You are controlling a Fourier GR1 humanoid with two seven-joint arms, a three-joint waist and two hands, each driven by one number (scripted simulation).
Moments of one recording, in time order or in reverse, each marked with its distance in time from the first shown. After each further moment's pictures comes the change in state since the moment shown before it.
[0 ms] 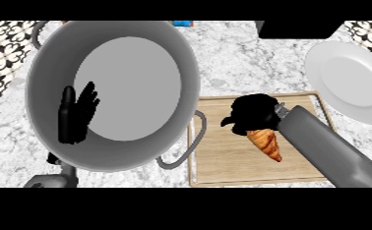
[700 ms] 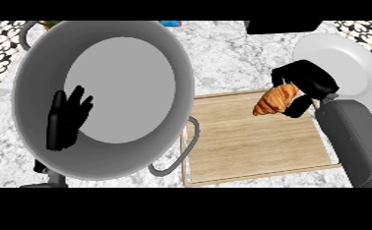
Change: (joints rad) left arm 0.056 0.007 0.038 -0.069 0.031 -0.003 0.019; right arm 0.103 0.048 -0.643 0.184 -0.314 -0.120 0.489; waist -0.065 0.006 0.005
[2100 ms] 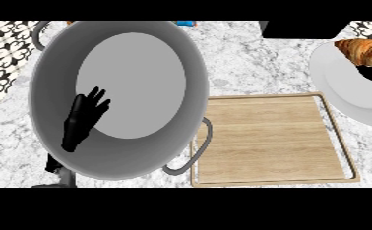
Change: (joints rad) left arm 0.004 -0.033 -0.043 0.000 -0.044 -0.052 -0.021; right arm -0.108 -0.193 -0.489 0.220 -0.153 -0.319 0.253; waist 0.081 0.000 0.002
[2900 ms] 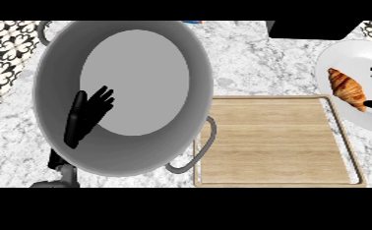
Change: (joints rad) left arm -0.020 -0.005 -0.005 -0.007 -0.008 -0.026 0.033; right arm -0.080 -0.124 0.016 0.457 0.053 0.205 -0.149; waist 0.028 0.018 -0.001
